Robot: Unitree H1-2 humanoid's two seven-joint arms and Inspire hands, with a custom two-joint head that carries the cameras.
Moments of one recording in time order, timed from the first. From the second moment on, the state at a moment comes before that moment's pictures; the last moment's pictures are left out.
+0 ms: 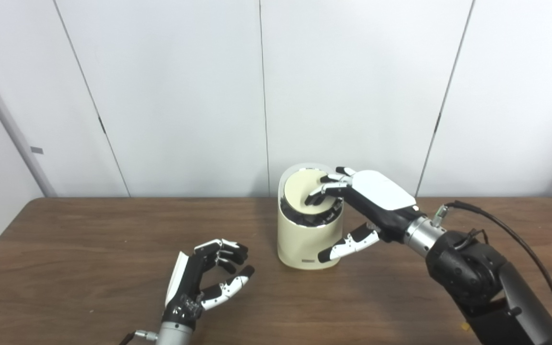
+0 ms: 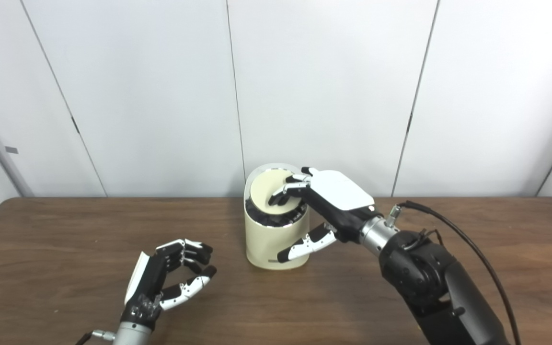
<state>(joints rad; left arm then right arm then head) -0.15 0.10 -0.03 0.11 0.20 -0.32 0.04 -0.58 -0.38 0.32 -0.09 -0.68 -0.03 0.37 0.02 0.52</state>
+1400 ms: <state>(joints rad) -0.13 0.10 -0.03 0.09 0.19 -0.29 0.04 -0.42 -0.28 0.10 -0.12 -0.52 0.08 0.27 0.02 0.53</state>
